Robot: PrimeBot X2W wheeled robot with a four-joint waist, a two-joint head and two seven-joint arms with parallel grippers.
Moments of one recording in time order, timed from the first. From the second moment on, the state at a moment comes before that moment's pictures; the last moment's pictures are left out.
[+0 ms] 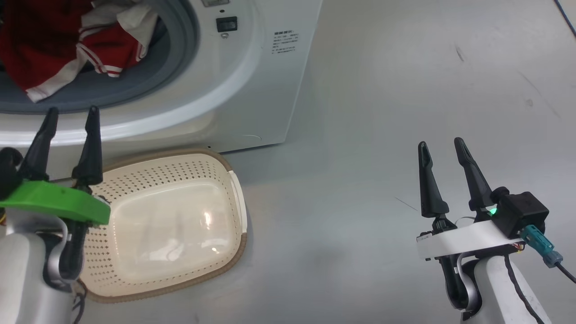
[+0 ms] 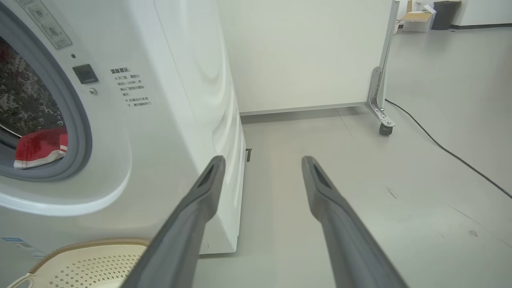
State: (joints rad) left arm -0.31 0.27 -0.11 0.11 -0.59 -0.11 -0.08; right arm -0.12 -0.04 0.18 0.06 0.33 0.07 -0.26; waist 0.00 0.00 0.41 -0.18
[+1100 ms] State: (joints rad) left arm -0.71 0.39 -0.04 0.40 -0.61 0.01 0.18; right arm -0.20 -0.04 0.27 0.02 0.40 0.01 -0.26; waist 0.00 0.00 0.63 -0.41
